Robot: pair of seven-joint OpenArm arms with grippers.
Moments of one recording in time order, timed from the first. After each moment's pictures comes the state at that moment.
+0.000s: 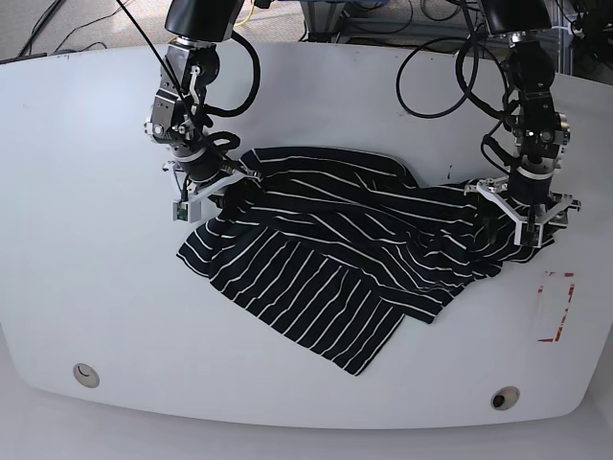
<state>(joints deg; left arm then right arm) 6.6 -11.2 -18.9 100.3 -0.1 -17.3 28.7 -4.6 -6.4 19.3 83.7 12.7 20.6 -35.7</state>
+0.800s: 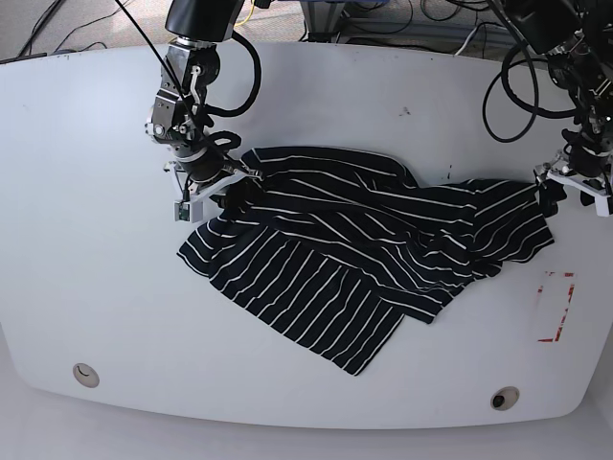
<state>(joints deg) 2.0 -14.3 -42.9 81.9 -20.2 -31.2 37.2 -4.6 -6.4 19.1 83.7 12.6 20.9 -35.8</state>
